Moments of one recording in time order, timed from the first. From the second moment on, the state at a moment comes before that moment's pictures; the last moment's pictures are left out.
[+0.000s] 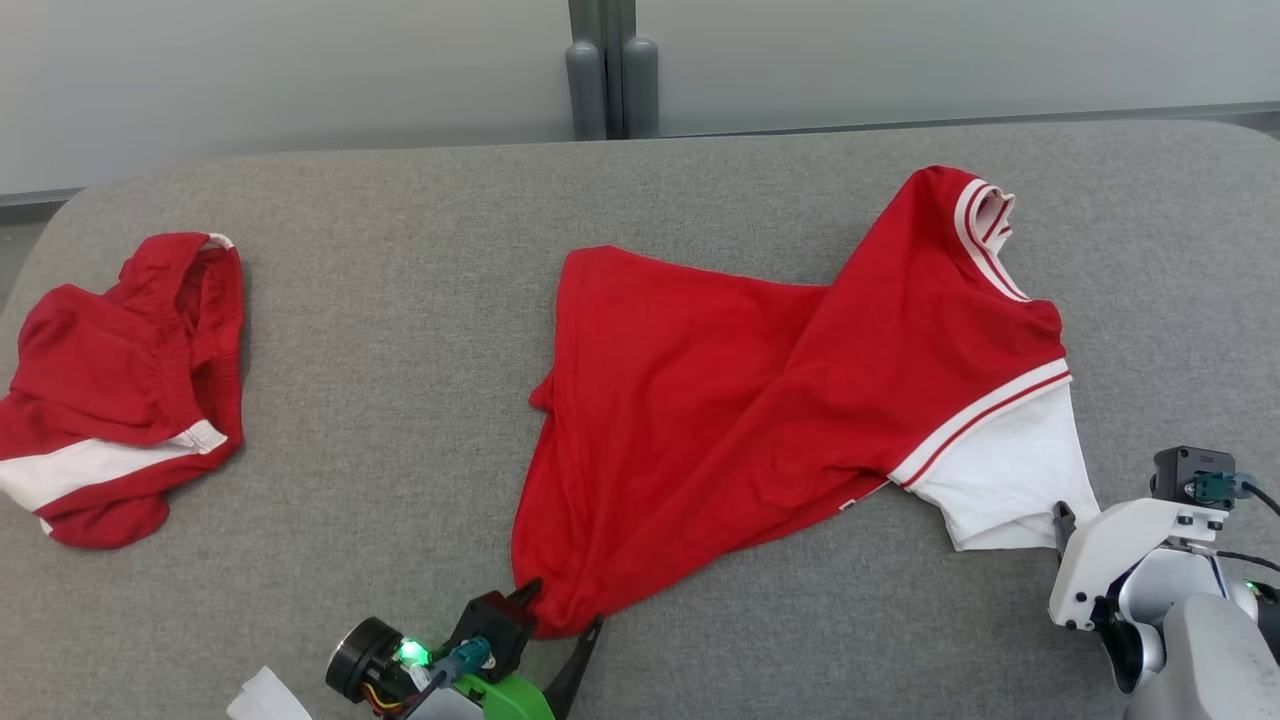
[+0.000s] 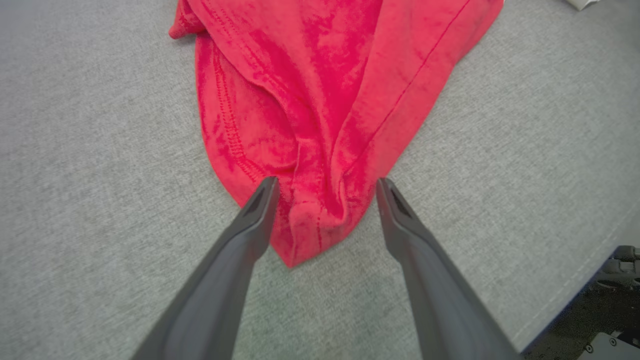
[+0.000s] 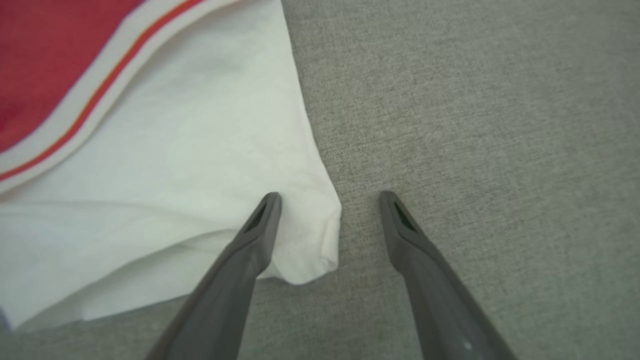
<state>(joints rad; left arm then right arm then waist) -0.16 0.20 -0.60 0.44 -0.22 -0.13 -0.04 -0.29 -0.05 -0.35 0.60 -0.02 0.13 0.27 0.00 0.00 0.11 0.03</state>
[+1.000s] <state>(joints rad) -0.14 0.22 -0.61 0.37 -0.28 -0.11 0.01 -0.27 -0.08 -0.21 0.59 0.05 0.13 0.32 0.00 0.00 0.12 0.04</state>
